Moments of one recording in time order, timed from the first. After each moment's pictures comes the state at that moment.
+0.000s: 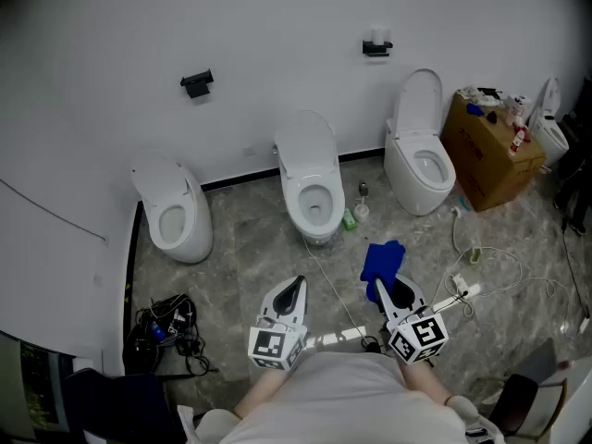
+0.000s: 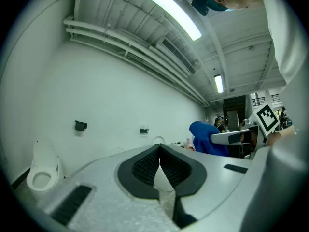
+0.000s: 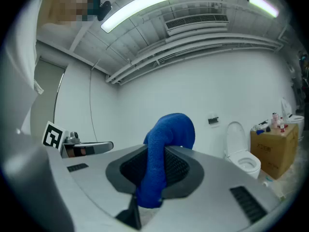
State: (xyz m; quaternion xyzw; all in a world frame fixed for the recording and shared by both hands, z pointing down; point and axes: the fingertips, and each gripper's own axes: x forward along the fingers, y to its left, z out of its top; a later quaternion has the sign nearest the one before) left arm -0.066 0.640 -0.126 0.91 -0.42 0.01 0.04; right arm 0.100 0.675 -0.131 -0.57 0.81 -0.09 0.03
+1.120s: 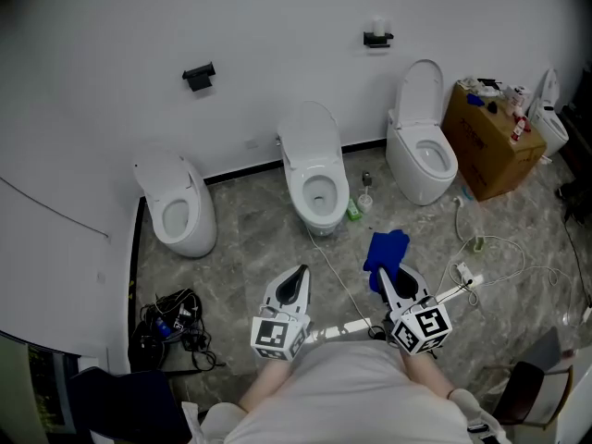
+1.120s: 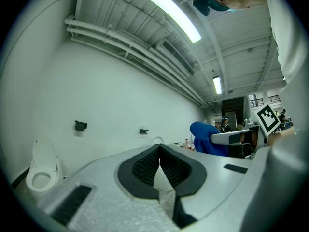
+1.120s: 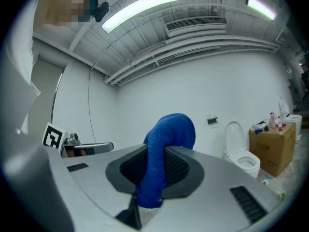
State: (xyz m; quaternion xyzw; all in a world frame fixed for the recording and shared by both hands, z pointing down) left arm -0.092 0.646 -0.129 0.91 -0.41 0.00 0.04; right arm 0.073 0.684 -0.133 -0.58 0.81 -0.09 0.04
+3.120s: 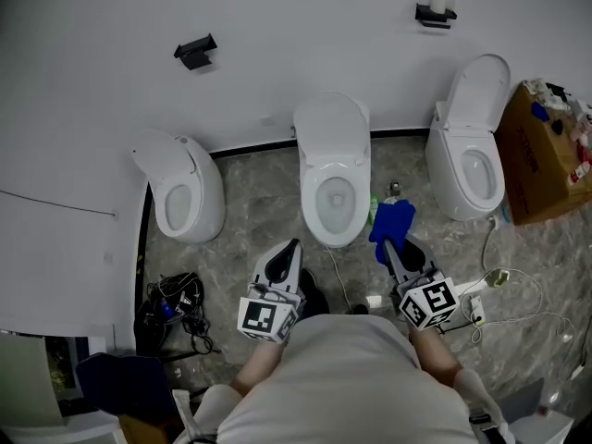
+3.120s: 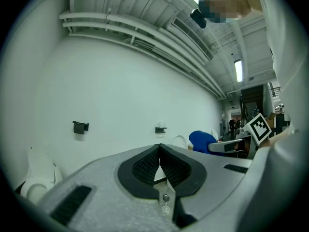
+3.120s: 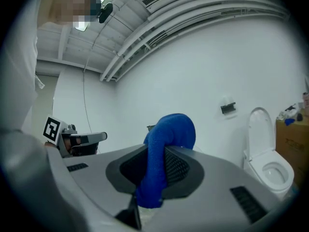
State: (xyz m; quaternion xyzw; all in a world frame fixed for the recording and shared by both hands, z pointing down) left arm 0.005 0.302 -0.110 0.87 -0.49 0.03 0.04; right arm 0.193 0.300 -0.072 -0.49 0.86 -0.14 0.03
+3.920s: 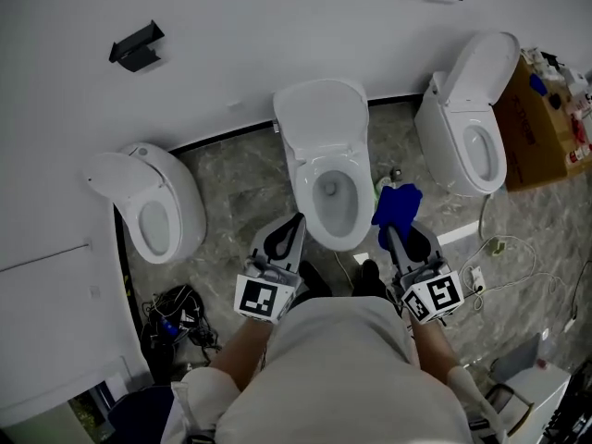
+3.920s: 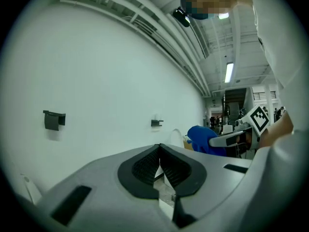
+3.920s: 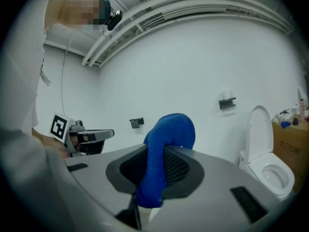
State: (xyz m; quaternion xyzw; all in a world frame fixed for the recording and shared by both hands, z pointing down) left arm -0.045 0.054 -0.054 0.92 -0.37 0.07 0.05; right arm 0.124 0.099 -0.032 -0.55 0.82 -0.15 -0.02
